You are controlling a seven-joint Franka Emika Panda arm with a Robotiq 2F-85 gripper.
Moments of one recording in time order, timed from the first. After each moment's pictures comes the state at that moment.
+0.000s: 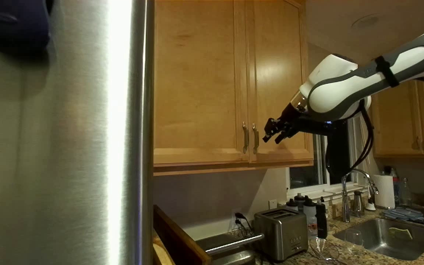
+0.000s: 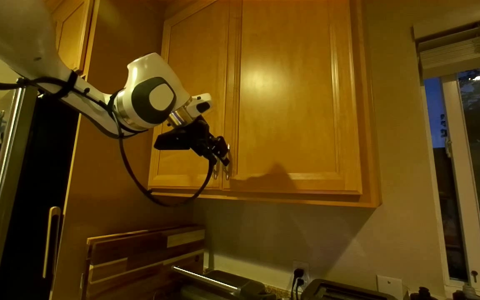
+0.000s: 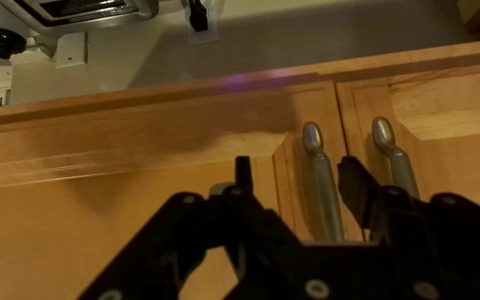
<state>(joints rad) -0.18 -0.51 0.06 -2.33 -0.08 2.80 0.25</state>
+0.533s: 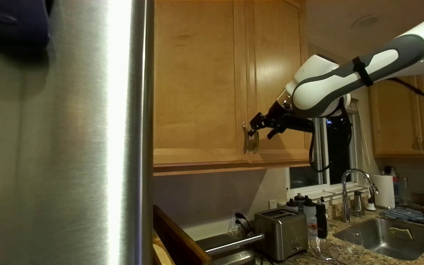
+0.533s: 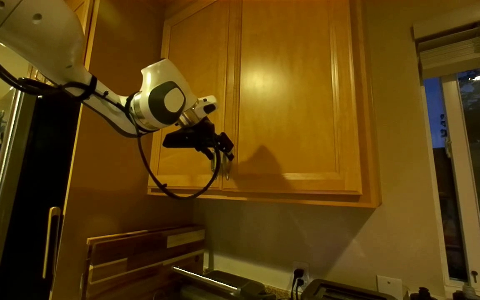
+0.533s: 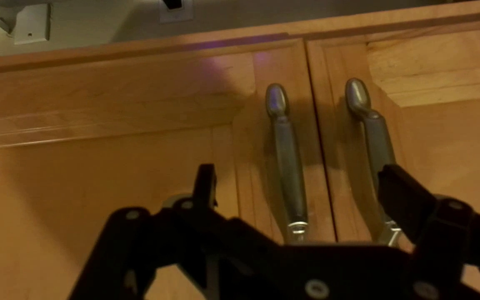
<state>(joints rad) -0.15 -0.38 0.07 -2.19 -0.08 2.80 0.24</state>
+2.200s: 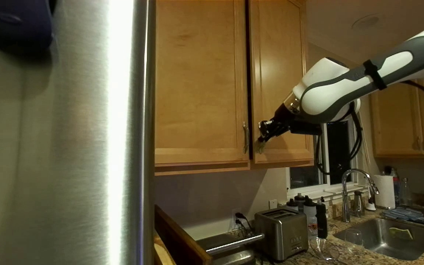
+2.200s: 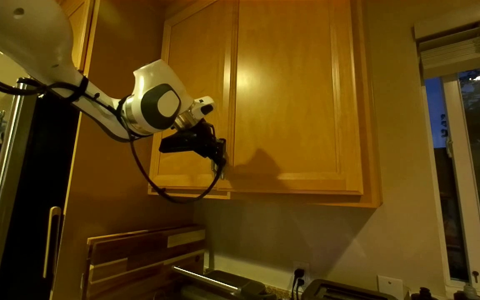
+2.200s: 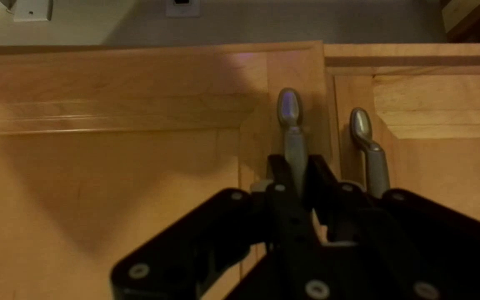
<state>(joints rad) -0.12 -0.45 0.03 -2.30 -0.09 2.87 0.13</state>
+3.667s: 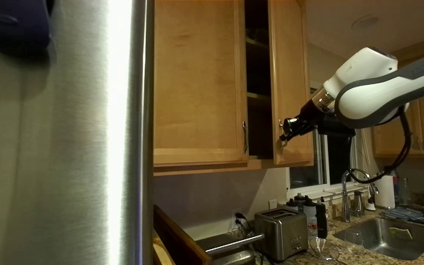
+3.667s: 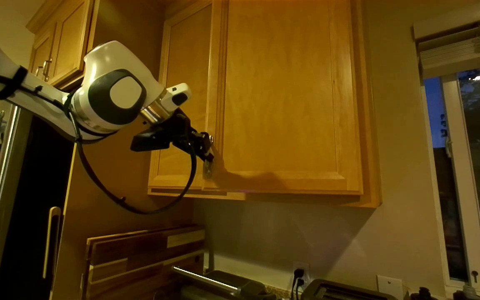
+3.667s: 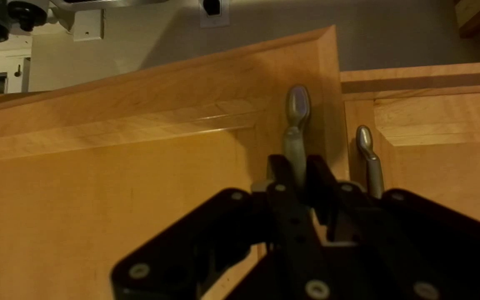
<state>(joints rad) -0.21 -0.75 0.08 -2.56 -0.09 2.89 0.21</state>
